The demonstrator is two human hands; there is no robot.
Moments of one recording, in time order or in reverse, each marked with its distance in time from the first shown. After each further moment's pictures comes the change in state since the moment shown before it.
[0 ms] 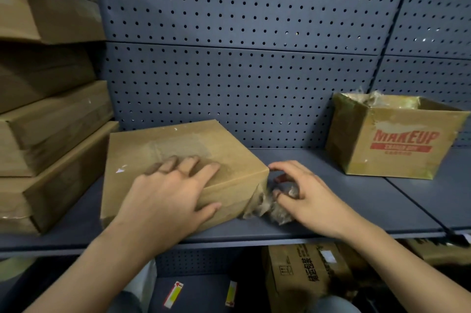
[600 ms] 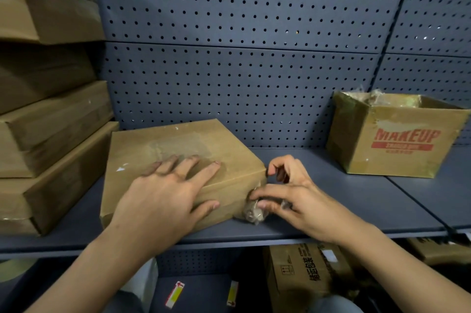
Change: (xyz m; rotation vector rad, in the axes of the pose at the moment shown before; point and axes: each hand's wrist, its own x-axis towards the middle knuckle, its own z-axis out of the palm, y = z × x) left_hand 0.001 -0.006 0.008 0.176 -0.060 -0.007; right_hand 0.003 0.004 0.009 -0.283 -0.014 -0.381
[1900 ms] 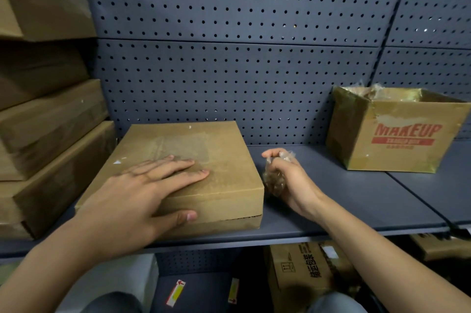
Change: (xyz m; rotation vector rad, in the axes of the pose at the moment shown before) left_hand -0.011 -0.042 0.009 -0.379 0.012 0.220; right_hand 0.043 0.002 0.020 1.193 0.265 0.806
